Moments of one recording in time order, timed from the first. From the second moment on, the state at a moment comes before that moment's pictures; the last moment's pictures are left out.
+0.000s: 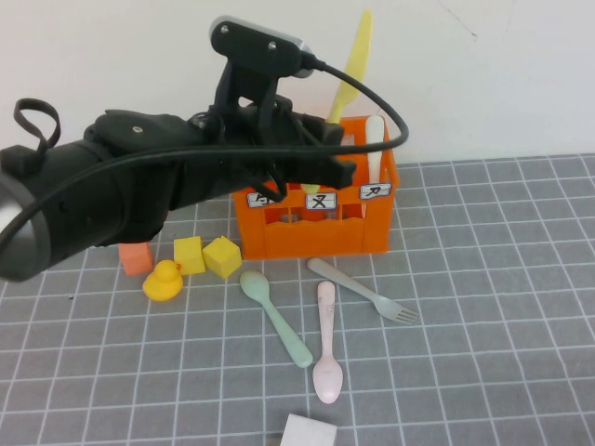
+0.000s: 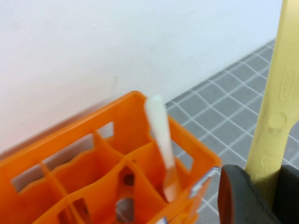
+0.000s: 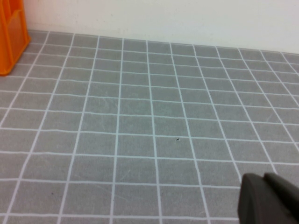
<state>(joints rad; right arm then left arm) 0.02 -0.01 0.03 -0.17 0.40 0.05 -0.51 1.64 -1.22 -1.38 0.18 1.34</state>
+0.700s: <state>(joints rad) 0.02 -0.01 0.03 -0.17 0.40 0.05 -0.51 1.64 -1.22 -1.47 0.45 1.51</state>
